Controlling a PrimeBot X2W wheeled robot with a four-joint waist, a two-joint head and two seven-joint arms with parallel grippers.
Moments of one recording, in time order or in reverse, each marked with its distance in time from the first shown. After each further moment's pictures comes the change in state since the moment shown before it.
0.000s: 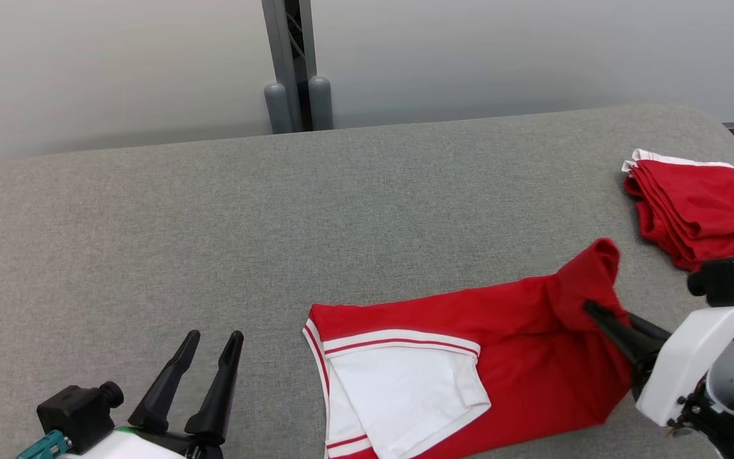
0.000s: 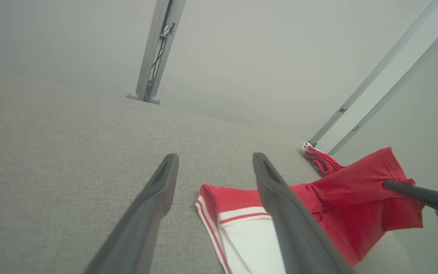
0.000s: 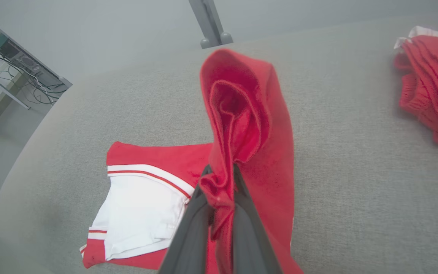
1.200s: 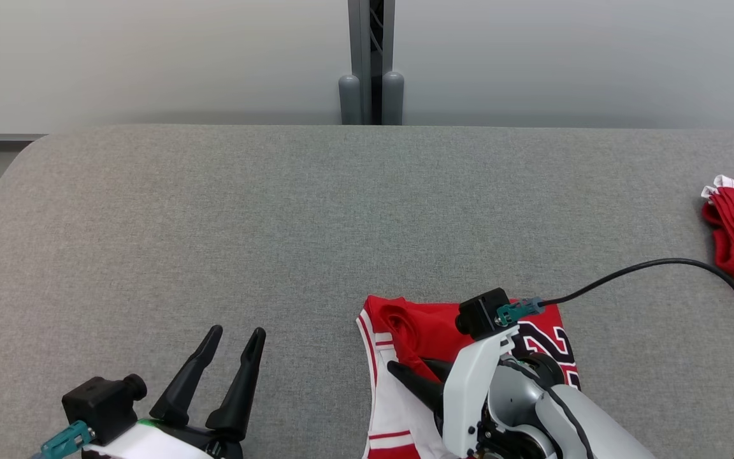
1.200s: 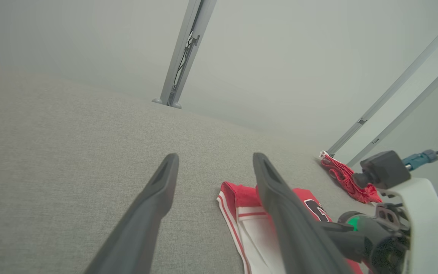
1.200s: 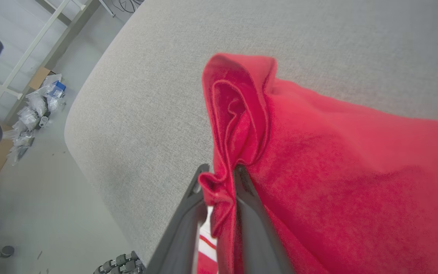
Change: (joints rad) left arm -0.033 -0.015 -0.044 0.012 0.009 -0.002 0.005; right arm -0.253 0.225 0.522 0.470 -0.019 0.000 -0.213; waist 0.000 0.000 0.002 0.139
